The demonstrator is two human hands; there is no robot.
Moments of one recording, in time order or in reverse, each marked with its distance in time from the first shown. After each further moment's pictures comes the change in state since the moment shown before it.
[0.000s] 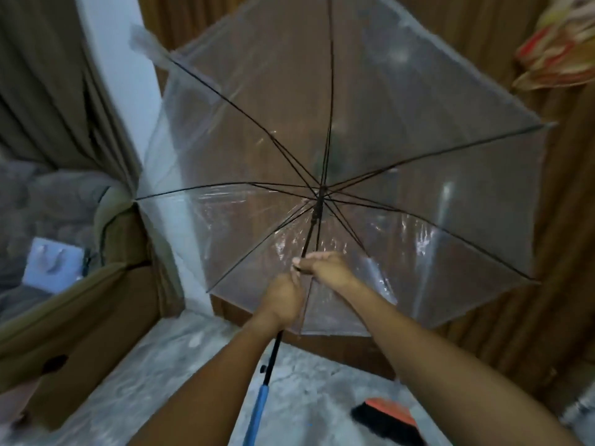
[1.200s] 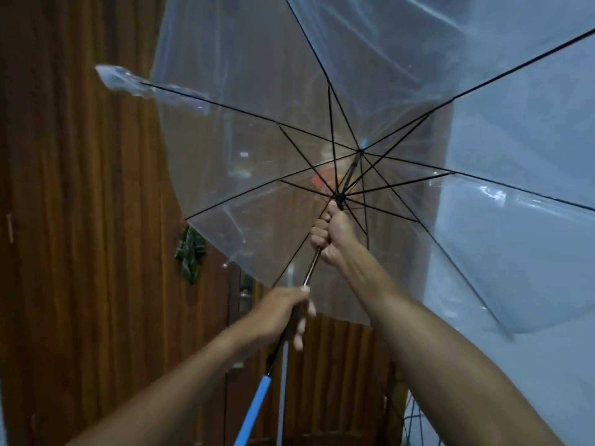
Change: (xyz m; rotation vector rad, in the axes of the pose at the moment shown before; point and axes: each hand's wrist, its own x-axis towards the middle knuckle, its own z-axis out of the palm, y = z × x) left_hand -0.113 0.228 -0.007 -0.480 -0.658 0.489; right_hand -0.188 -0.202 -0.209 0.823 0.471 -0.357
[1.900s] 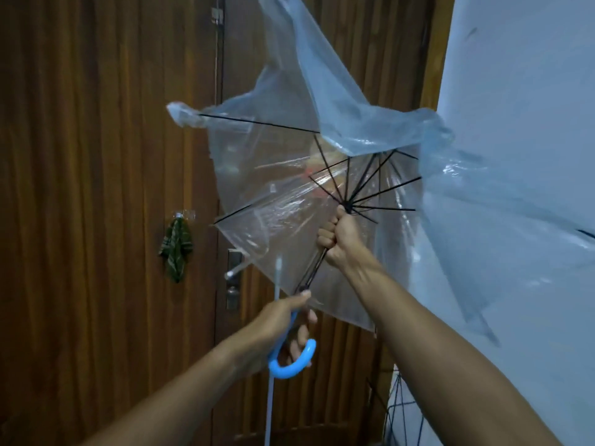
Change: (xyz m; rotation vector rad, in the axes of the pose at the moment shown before) left_hand -0.010 -0.005 0.018 -0.332 -0.051 -0.189; right_hand -0.010 -0.004 -0.016 0.001 0.106 -0.065
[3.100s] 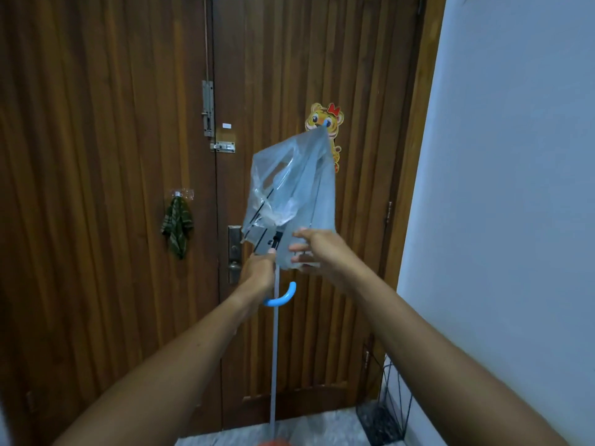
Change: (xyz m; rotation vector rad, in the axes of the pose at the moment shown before) left_hand 0.031 -0.017 -0.026 0.251 0.597 0.080; right_hand -0.115 0.046 -0.008 -0.759 0.033 0.056
